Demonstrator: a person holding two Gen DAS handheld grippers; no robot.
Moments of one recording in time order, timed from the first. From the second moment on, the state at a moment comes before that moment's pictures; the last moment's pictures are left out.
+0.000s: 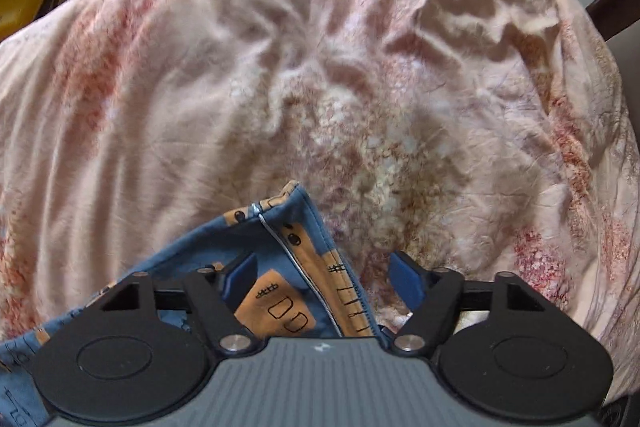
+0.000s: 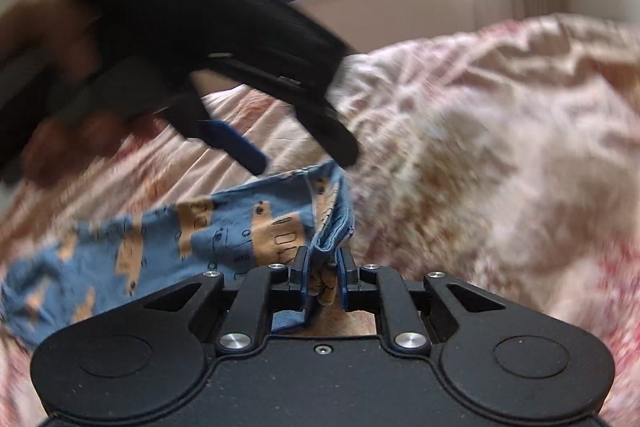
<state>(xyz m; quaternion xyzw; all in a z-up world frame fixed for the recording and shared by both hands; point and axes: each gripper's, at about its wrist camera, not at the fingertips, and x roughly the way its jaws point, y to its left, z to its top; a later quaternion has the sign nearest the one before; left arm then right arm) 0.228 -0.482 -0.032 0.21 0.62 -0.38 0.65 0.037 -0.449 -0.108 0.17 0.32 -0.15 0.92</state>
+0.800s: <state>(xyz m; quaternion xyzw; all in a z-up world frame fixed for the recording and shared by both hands) 0.226 -0.394 -0.013 0.10 0.59 -0.41 0.68 0.047 -0.389 -0.100 0.02 0.30 -0.10 0.95</state>
